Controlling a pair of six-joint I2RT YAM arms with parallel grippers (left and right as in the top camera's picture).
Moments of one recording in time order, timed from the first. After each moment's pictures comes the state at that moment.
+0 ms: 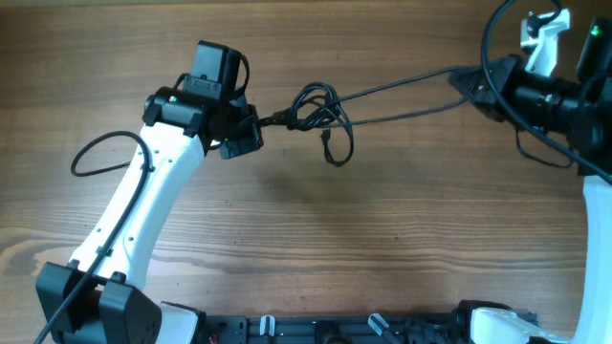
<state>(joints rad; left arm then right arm) -0.28 1.58 1.39 -0.97 0.13 -2.09 -0.10 1.35 1.66 -1.10 -0.71 0.44</state>
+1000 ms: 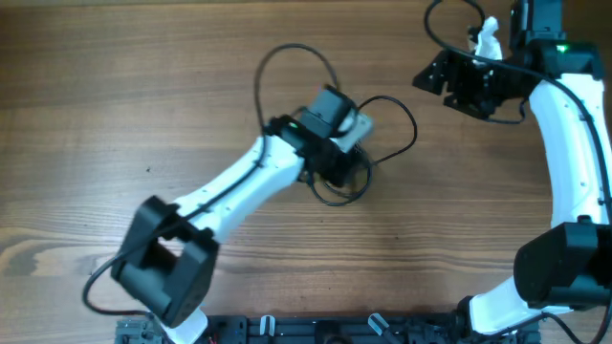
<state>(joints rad) -0.68 1.82 1.33 -0.66 0.22 0.03 -0.06 1.75 1.66 -1.14 -0.55 0.26</state>
